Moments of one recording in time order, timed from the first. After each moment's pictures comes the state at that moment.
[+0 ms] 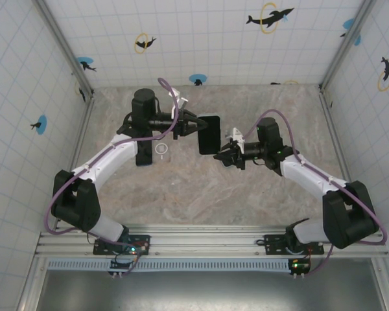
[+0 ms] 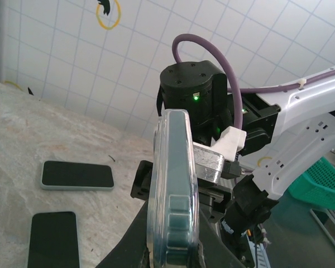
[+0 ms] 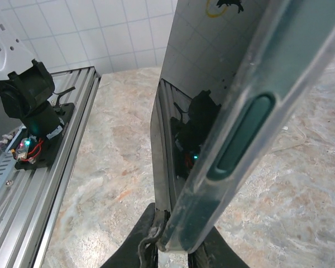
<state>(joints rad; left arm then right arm) -0.45 1.52 1.17 0.16 1.20 -0.21 0.44 1.36 0.79 0.02 -1.02 -0.40</state>
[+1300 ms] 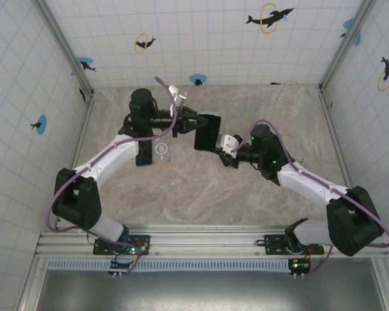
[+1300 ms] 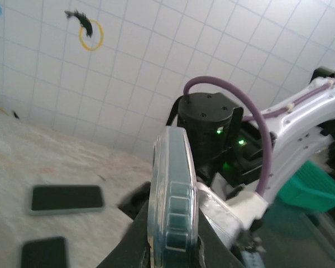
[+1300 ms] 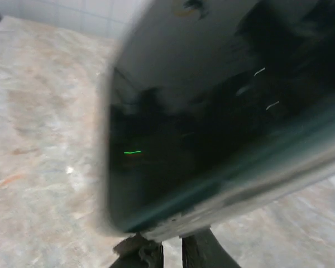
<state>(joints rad) -0.46 1.54 1.15 0.35 1.26 -0.36 0.56 1.30 0.71 0.23 -0.59 -0.62</state>
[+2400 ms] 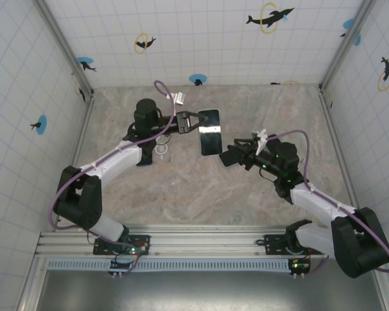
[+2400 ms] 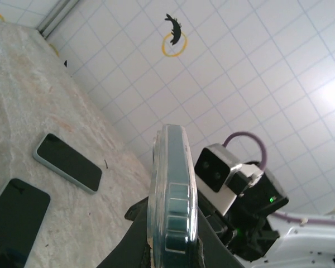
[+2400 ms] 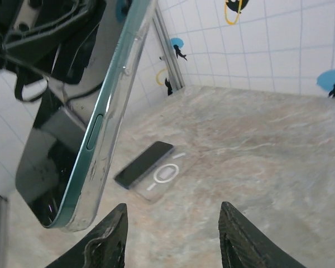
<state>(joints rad) -0.47 1.54 1.03 0.47 0.94 -0.86 0.40 1.13 0.38 0.67 -0.56 0.34</state>
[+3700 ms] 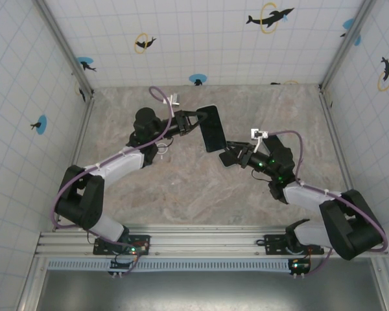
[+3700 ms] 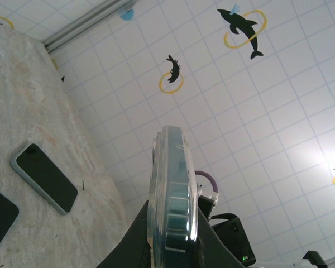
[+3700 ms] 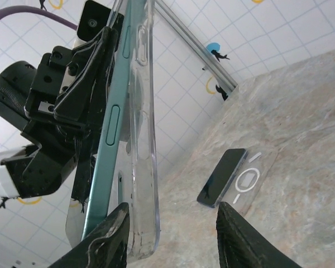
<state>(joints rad) -0.50 1.55 0.92 0.73 0.79 -1.15 0.47 1.28 0.36 1.01 -0.59 0.85</state>
